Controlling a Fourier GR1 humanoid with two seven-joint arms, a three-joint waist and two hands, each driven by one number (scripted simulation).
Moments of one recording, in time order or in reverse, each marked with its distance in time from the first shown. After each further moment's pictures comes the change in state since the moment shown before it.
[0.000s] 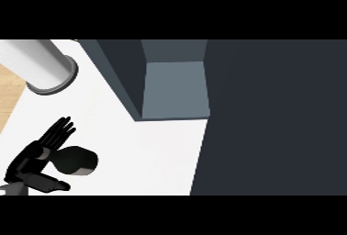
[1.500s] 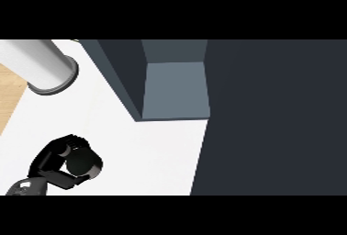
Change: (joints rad) left arm -0.097 0.002 -0.170 0.246 0.017 0.106 -0.244; right arm 0.076 -0.096 0.055 0.004 -0.006 -0.059 -0.123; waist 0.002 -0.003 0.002
